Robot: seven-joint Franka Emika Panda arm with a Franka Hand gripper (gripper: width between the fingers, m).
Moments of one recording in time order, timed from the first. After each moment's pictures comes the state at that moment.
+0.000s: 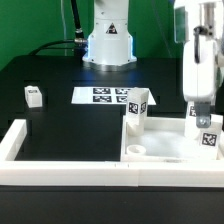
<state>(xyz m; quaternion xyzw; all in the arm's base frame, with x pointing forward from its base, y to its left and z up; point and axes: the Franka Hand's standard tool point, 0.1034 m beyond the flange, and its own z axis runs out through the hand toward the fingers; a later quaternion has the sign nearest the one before) 0.670 0.078 0.094 -0.54 0.83 -0.04 0.13</state>
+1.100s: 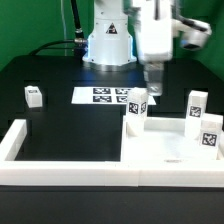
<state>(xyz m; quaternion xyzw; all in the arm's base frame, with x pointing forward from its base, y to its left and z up) 0.623 -0.034 0.137 -0.67 0.72 -0.09 0.13</state>
